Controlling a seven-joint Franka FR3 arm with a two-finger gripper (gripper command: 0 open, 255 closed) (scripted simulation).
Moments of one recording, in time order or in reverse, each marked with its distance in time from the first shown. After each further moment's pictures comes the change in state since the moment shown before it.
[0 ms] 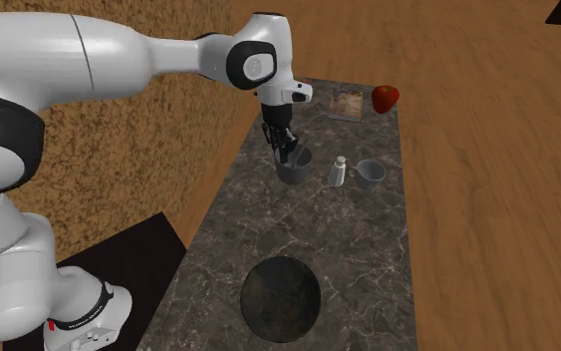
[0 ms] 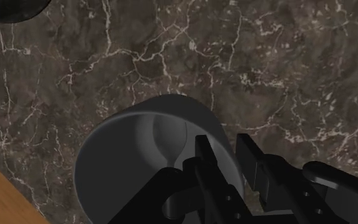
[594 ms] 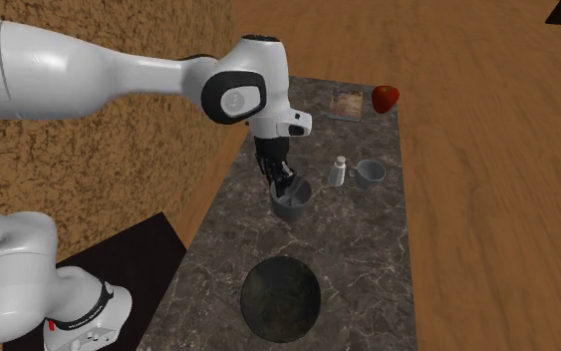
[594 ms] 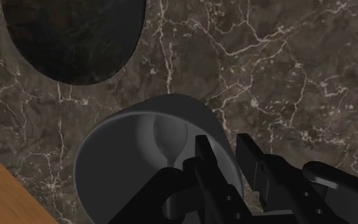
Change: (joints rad) arm -0.098 -0.224 -0.075 -0.297 0.011 0.109 -0.154
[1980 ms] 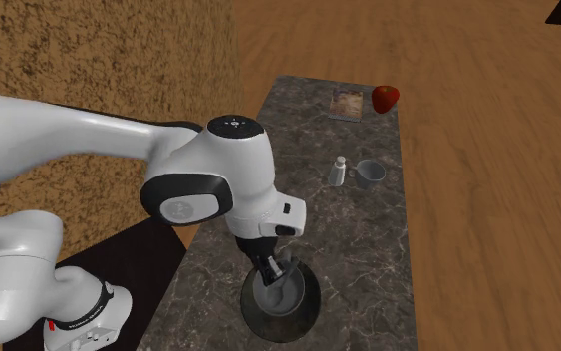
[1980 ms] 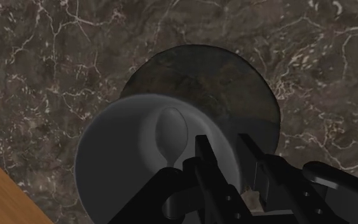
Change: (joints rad) arm -0.163 -0.244 -0.209 -0.347 -0.063 0.177 -0.309
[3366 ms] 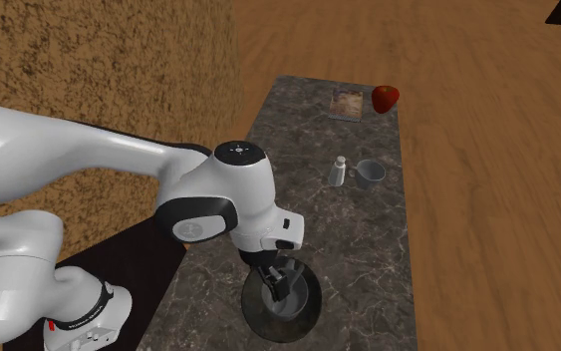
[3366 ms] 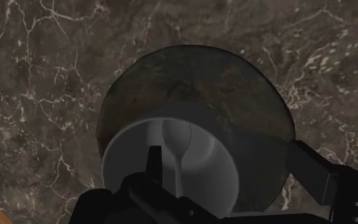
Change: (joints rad) arm -0.006 0.048 -0.008 -0.072 -0.016 0.120 0.024
